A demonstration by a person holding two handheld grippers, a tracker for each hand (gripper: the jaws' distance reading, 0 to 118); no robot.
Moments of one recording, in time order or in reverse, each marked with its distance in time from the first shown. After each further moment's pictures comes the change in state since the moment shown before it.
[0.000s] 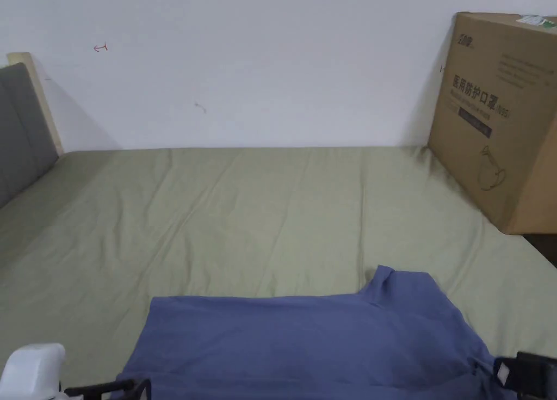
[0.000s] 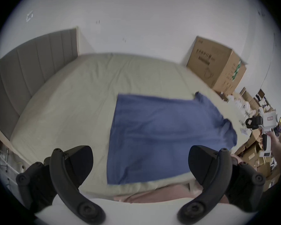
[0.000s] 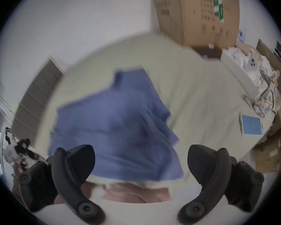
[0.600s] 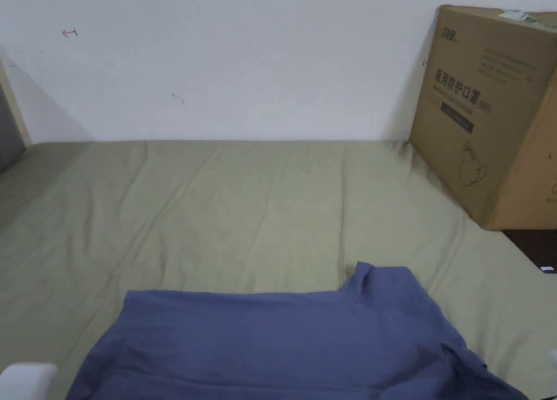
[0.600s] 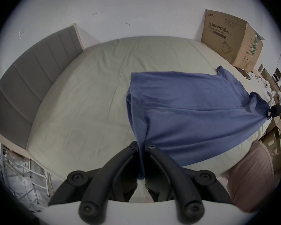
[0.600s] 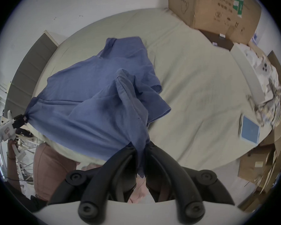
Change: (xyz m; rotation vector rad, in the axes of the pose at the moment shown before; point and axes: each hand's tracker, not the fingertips) left arm -0.018 -0.023 -0.067 -0.312 0.189 -0.109; right arm 0.050 -0.010 -0.051 -0.479 -0.113 0.112
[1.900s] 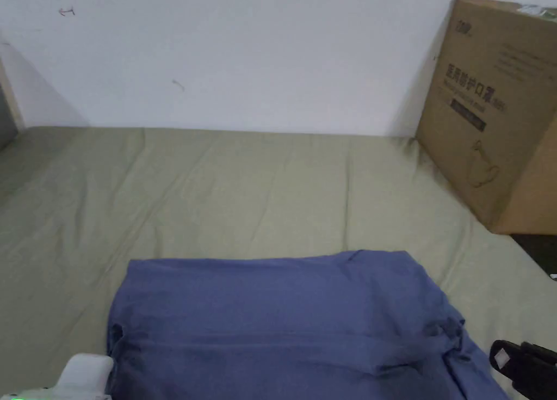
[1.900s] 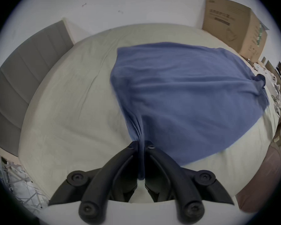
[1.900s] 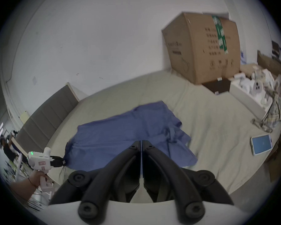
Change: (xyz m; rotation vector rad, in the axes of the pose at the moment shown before) left arm 0.041 0.024 -0.089 -0.002 0.010 -0.063; right arm -0.050 0.013 0.024 0.569 0.140 -0.130
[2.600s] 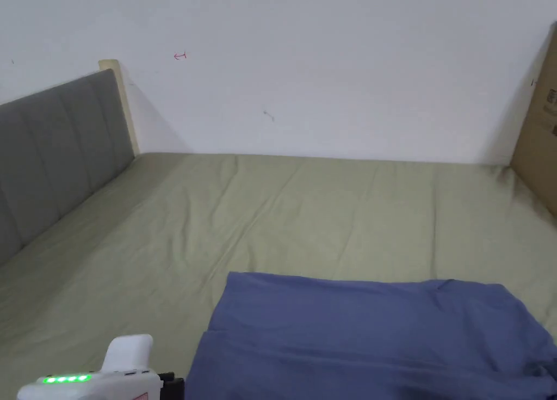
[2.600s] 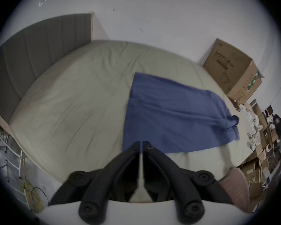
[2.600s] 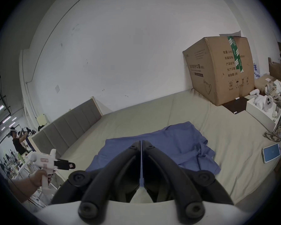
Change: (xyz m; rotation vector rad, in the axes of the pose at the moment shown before) left arm -0.068 -0.005 0.064 0.055 -0.091 0.294; right arm -0.068 -0.019 0.053 0.260 0.203 0.113
